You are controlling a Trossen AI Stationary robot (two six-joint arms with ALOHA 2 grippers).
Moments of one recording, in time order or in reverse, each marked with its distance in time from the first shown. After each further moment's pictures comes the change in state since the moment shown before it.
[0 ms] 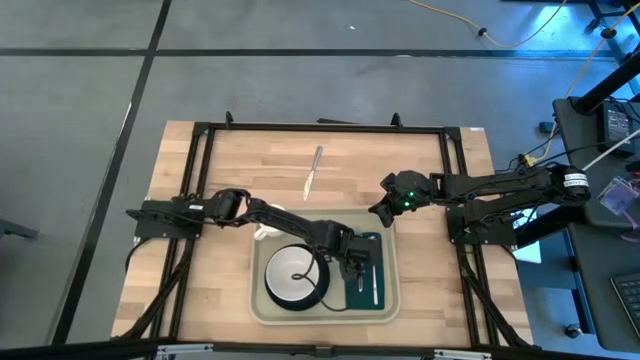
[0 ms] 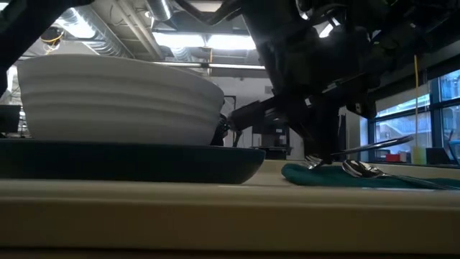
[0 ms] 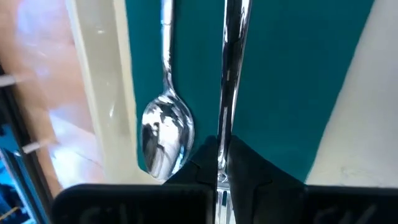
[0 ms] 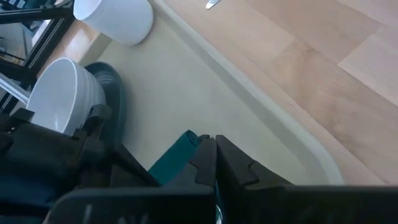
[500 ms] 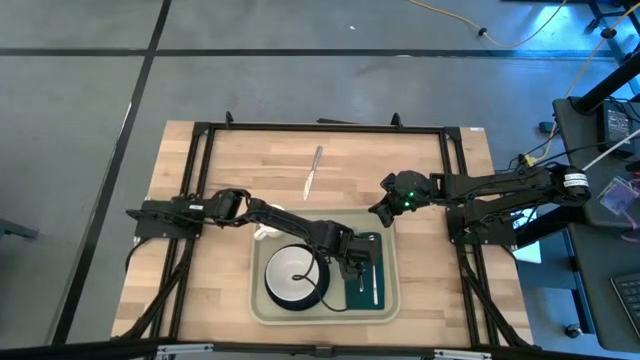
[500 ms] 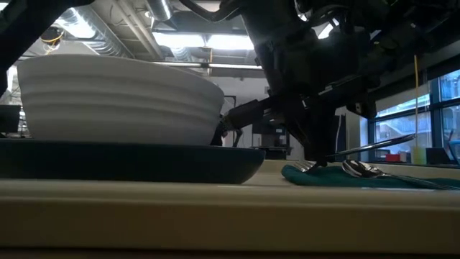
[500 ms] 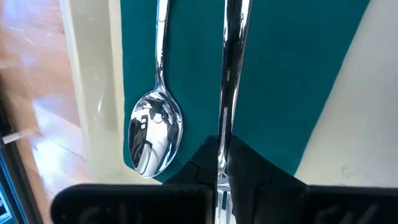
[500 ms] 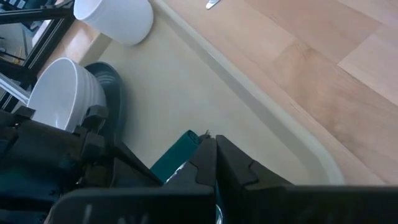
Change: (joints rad) left arm 0.001 0.000 0.000 -0.025 0.008 -0.077; right arm 0.000 0.000 0.000 0.000 0.001 0.002
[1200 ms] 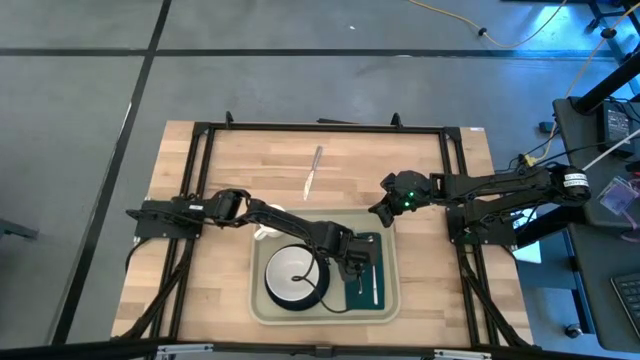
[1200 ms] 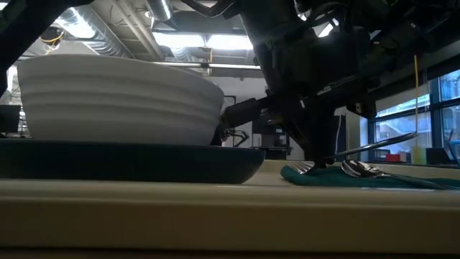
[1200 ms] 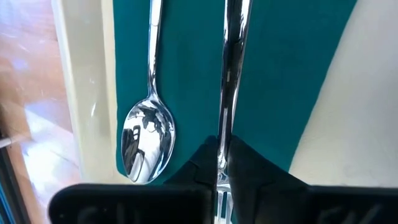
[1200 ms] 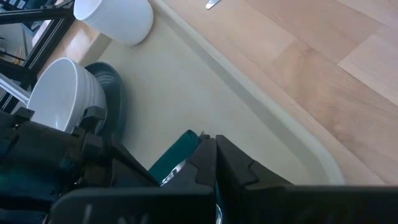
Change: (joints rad) left arm -0.007 0.000 0.000 -0.014 0.026 -0.017; right arm 0.000 0.000 0.000 0.000 0.000 0.001
